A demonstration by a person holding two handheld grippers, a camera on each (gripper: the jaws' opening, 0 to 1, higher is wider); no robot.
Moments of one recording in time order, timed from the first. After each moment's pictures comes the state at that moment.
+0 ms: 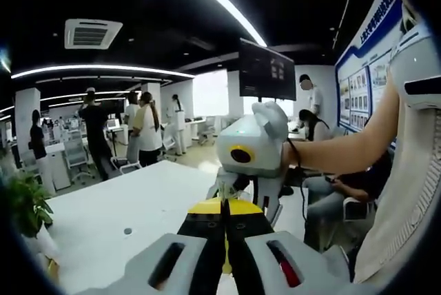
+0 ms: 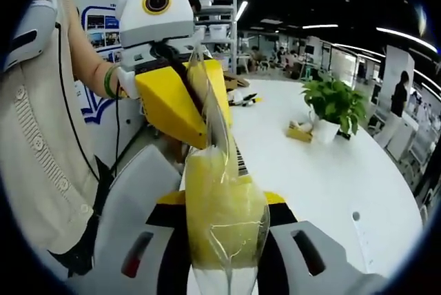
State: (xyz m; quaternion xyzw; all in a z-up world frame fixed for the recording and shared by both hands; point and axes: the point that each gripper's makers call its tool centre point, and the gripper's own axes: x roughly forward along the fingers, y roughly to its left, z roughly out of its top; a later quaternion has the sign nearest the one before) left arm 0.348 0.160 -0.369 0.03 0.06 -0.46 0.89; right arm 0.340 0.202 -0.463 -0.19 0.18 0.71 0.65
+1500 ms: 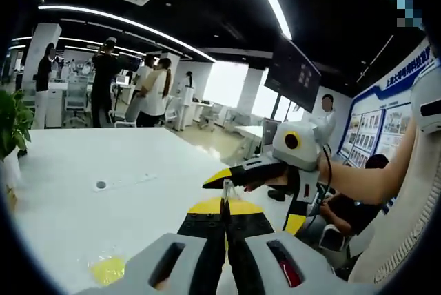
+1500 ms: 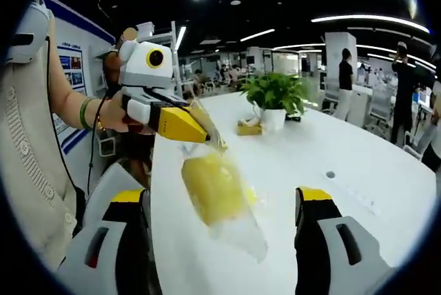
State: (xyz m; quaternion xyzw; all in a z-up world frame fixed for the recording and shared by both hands) left arm 0.394 0.144 -0.457 -0.10 0.16 -0.44 0.88; right arm 0.385 0.115 -0.494 -0.06 0.16 0.56 0.81
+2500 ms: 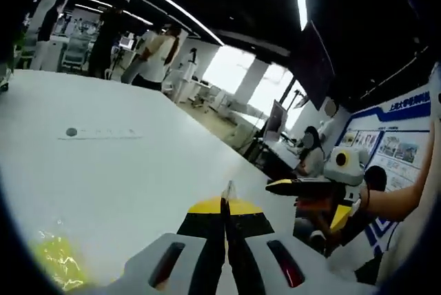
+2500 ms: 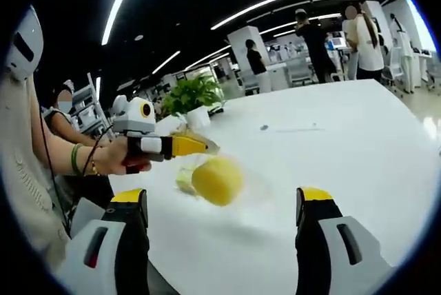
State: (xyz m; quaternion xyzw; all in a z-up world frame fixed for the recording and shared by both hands) left arm 0.447 0.084 -0.579 -0.20 0.24 -0.45 0.84; right arm 0.375 0.009 -0.579 0.10 0.23 0.36 0.90
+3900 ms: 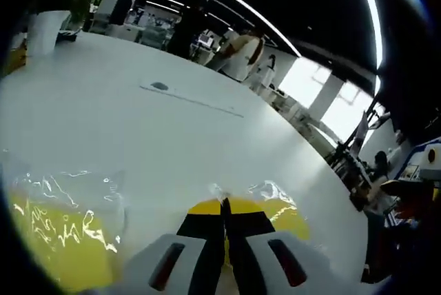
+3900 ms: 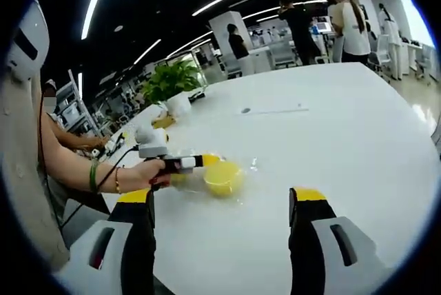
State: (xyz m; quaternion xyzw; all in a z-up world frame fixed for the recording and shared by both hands) left arm 0.531 0.156 -0.723 -0.20 0.28 -0.22 0.91; right arm 0.394 0.003 -0.605 0.10 0.28 0.32 0.90
